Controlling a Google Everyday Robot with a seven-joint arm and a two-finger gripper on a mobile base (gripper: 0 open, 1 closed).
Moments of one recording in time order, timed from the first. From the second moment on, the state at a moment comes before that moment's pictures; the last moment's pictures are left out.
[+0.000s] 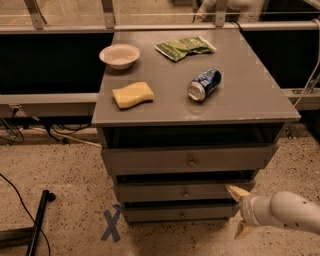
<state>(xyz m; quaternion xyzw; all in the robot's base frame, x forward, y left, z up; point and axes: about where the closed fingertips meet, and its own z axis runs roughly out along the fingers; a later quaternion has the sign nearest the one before) 0.467 -0.274 0.468 -0.72 0.63 -0.04 0.27</state>
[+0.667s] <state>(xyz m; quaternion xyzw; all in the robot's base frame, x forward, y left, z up) 0.513 -0.275 0.440 -0.74 0.61 -0.07 0.28</state>
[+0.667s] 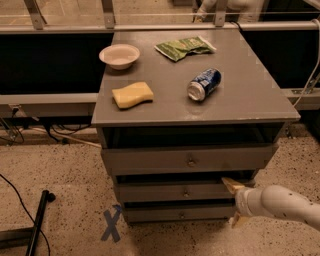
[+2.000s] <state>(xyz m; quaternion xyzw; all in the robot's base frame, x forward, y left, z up) 0.591 -0.276 0.399 -0.71 0.64 -0.07 0.28</state>
